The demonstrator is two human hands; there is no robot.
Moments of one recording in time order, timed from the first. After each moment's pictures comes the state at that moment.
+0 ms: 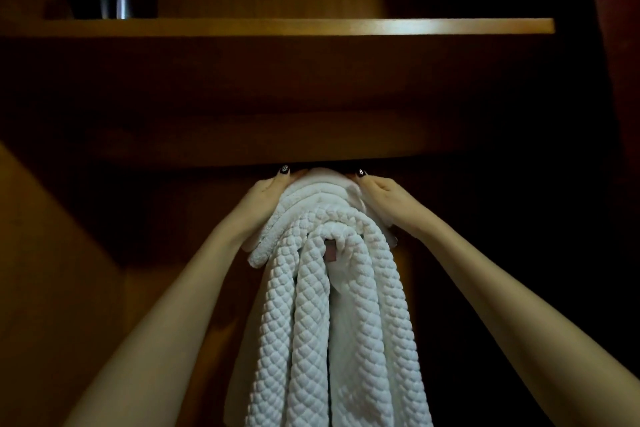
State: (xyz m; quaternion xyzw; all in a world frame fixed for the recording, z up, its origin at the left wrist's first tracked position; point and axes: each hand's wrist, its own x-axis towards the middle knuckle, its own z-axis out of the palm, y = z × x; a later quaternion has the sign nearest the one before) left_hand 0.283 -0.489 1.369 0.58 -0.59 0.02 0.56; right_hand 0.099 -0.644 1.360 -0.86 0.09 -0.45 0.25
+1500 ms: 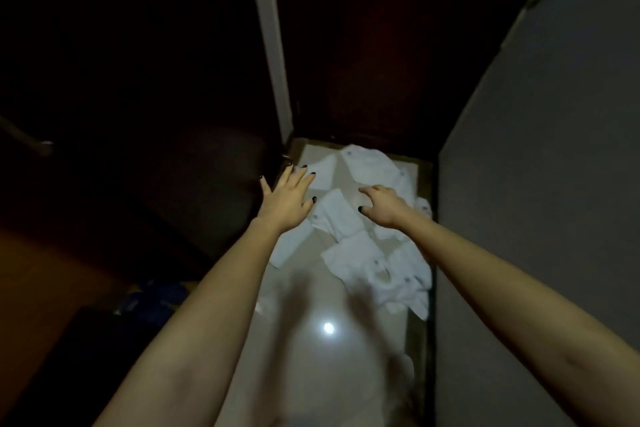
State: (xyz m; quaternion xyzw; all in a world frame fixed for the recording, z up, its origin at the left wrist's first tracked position) left_hand -0.415 -0.326 0.783 0.38 -0.91 -0.15 -0.07; right_hand -0.613 -0.214 0.769 -0.50 0.82 -0.01 0.28
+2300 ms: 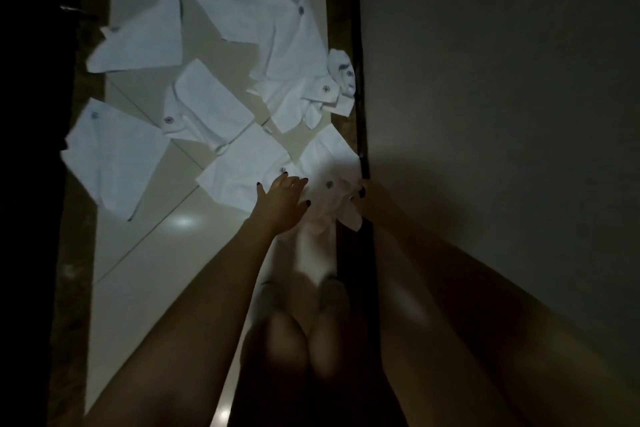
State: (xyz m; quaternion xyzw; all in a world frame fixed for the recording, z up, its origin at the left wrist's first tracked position) left_hand -0.700 -0.218 0.279 0.24 -0.89 -0.28 -0.28; right_hand -0.845 -0.064 0.273 -0.18 0.87 -0.10 0.45
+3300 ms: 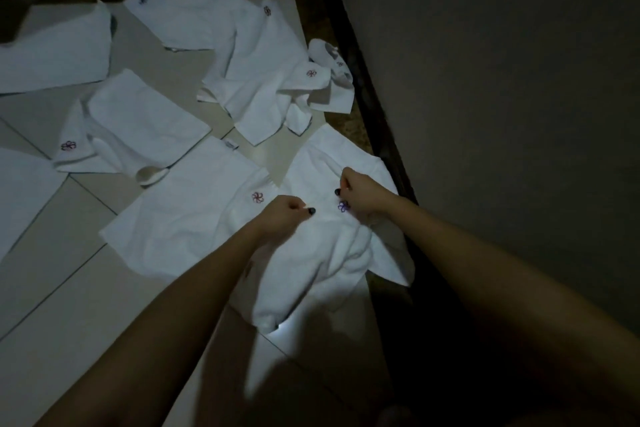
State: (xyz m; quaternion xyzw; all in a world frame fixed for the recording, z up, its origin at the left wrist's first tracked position) left_hand -0.757 -0.241 -0.093 0.27 -0.79 -0.54 -0.13; right_hand -0.903 -0.100 -0.083 -0.31 0.86 -0.24 0.34
